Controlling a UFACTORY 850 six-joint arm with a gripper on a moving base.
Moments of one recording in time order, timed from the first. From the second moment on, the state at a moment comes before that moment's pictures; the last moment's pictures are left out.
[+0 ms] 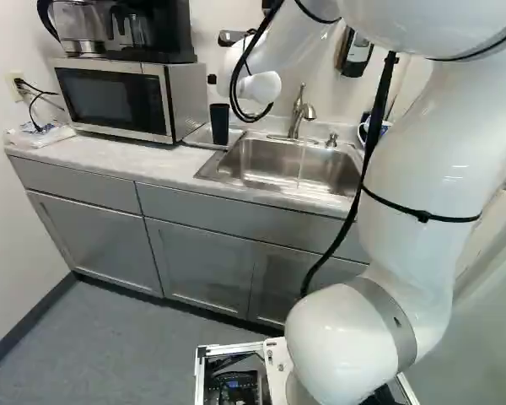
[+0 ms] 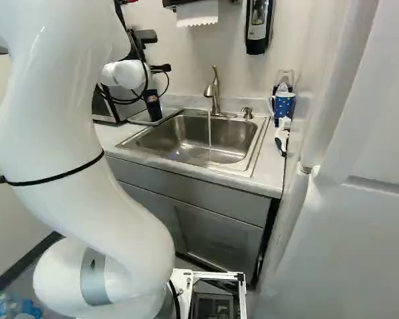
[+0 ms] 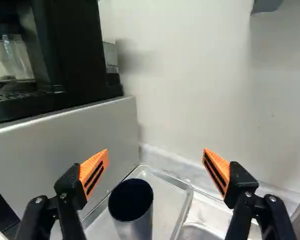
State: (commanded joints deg) arm 12.2 -7.9 -63.1 3.5 33.2 -3.7
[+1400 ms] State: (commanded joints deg) arm 1.5 -4.1 -67.0 3.5 23.4 -3.7
